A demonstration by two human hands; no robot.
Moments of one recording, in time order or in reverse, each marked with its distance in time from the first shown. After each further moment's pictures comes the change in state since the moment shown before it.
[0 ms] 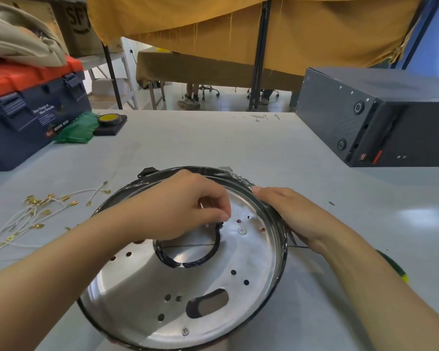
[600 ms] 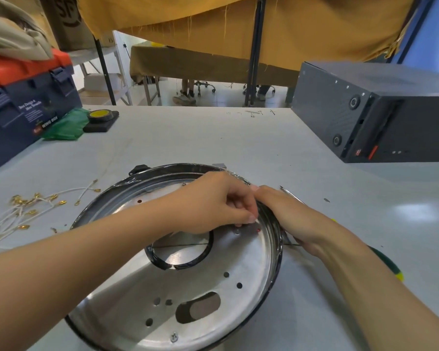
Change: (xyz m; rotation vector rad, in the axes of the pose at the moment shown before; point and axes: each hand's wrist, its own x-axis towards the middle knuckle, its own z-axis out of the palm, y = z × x) left_hand 0.039 0.012 0.028 -0.255 -0.080 -0.046; right_hand -0.004 0.001 0.001 -0.047 -0.024 0.047
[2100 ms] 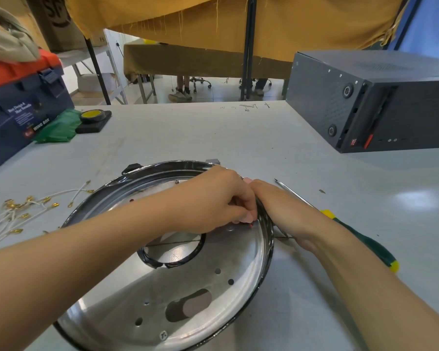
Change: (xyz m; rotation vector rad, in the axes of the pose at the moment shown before) left_hand 0.004 0.017 0.002 0.265 -0.082 0.053; right_hand -0.008 -0.011 0.005 -0.096 0.039 -0.034
